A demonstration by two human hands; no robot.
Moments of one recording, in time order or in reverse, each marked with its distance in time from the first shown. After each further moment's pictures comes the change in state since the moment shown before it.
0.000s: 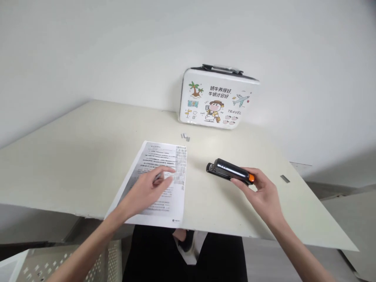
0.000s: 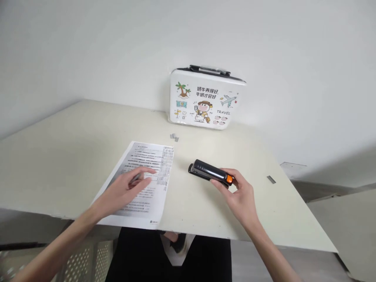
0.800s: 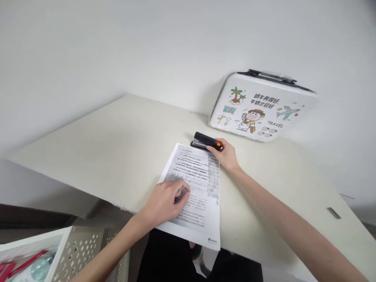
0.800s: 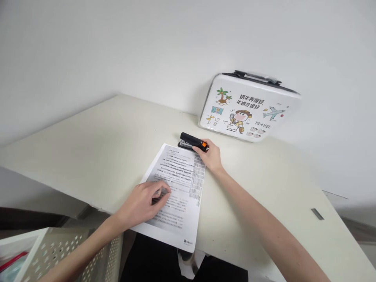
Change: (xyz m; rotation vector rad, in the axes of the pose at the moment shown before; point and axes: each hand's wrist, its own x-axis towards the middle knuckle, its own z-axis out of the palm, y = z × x) left_hand -0.028 -0.061 -0.008 0.350 0.108 0.138; right_hand 0.141 -0.005 0.210 0.031 -0.216 -0.184
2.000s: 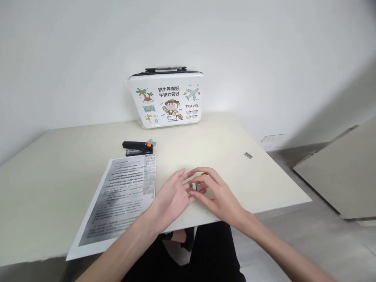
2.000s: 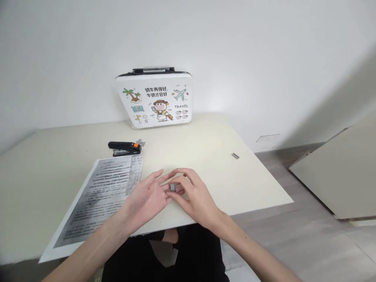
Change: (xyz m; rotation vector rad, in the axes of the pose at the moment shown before) left_hand 0.095 0.209 0.093 -1.191 -0.529 -0.401; right_hand -0.201 -0.032 -0.187 0.063 -0.011 -0.160
